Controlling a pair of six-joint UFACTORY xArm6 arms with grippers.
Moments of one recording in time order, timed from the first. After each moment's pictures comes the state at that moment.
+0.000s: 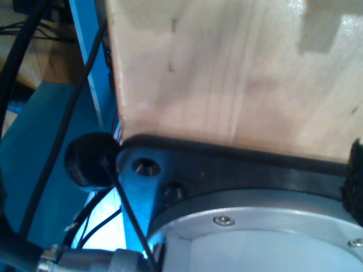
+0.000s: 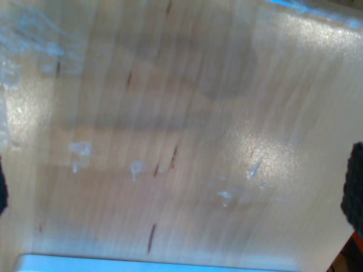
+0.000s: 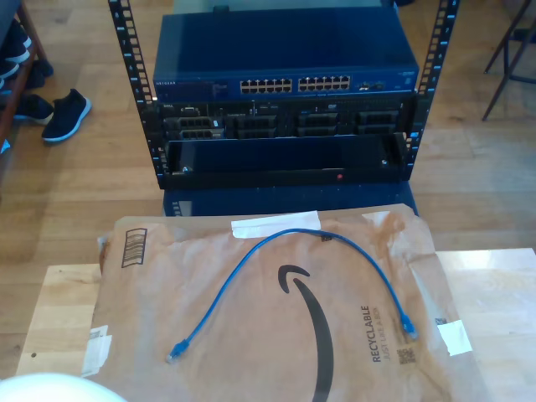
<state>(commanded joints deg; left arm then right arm) 95.4 -30.3 -5.1 9.9 61.6 -7.1 -77.1 -35.2 -1.5 -9.6 49.0 8.1</state>
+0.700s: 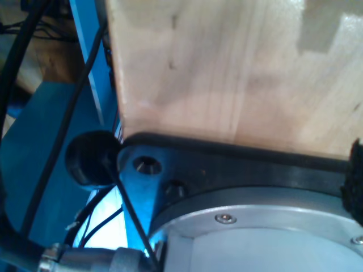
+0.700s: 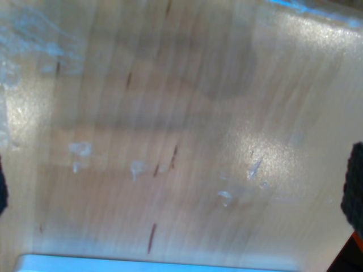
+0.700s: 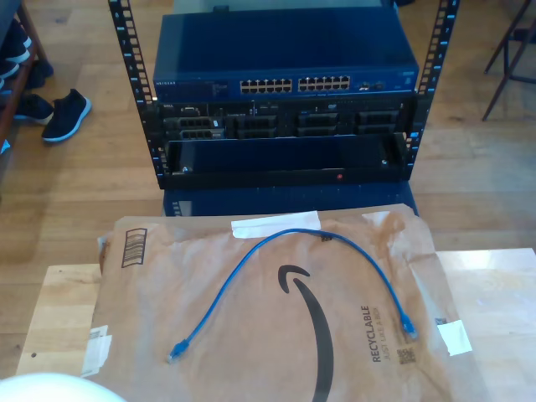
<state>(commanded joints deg) 95.4 -30.3 -5.5 10.0 62.1 -6.9 -77.1 -36.4 -2.3 -9.4 49.9 8.3</state>
